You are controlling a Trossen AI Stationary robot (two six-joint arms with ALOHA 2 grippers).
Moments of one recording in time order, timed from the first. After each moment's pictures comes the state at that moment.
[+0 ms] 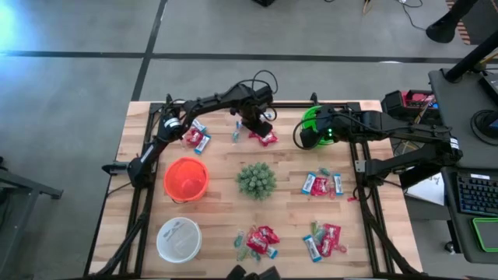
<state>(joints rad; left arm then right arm) 0.48 2.37 2.18 -1.19 0.14 -0.36 -0.17 1.15 1.22 -0.99 0.41 0.72</state>
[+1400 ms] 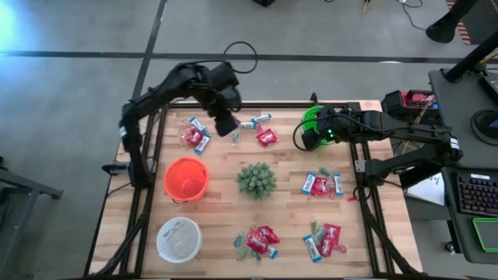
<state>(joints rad) 0.39 1.84 2.24 -1.57 0.15 -0.07 -0.17 1.15 1.22 -1.04 0.42 0.70</state>
